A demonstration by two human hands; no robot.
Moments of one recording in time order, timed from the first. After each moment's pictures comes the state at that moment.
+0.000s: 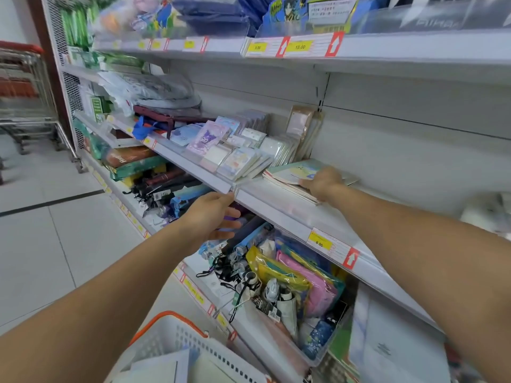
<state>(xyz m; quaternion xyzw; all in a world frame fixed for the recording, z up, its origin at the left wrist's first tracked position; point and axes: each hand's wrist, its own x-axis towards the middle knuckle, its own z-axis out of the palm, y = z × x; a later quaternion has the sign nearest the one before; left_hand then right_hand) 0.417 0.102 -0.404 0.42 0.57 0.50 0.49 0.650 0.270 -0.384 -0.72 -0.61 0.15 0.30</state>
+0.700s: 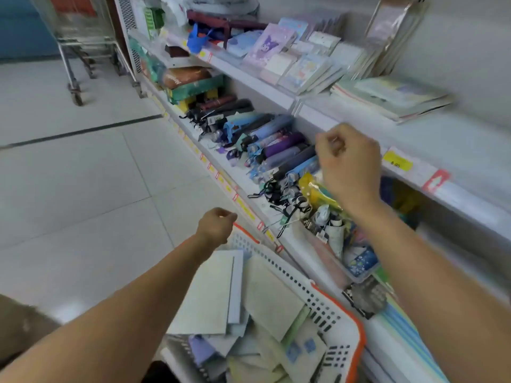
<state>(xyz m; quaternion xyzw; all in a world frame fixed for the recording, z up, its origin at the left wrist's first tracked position) 0.353 0.009 -0.595 0.30 0.76 0.39 0.41 0.572 0.104 -0.475 -0.49 -0.73 0.04 0.47</state>
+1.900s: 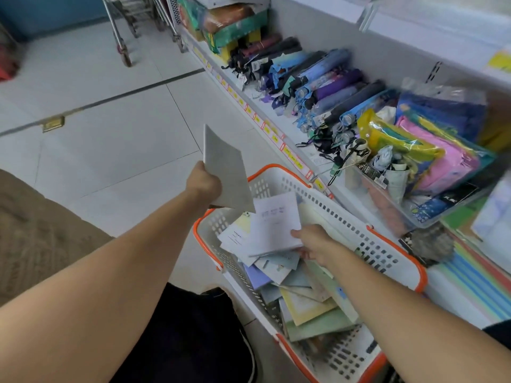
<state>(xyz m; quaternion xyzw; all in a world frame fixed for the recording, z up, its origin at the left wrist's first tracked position) 0.266 -0.078 -0.604 0.27 0.84 0.38 0.28 0.497 -0.031 -0.718 -0.62 -0.43 0.65 0.07</state>
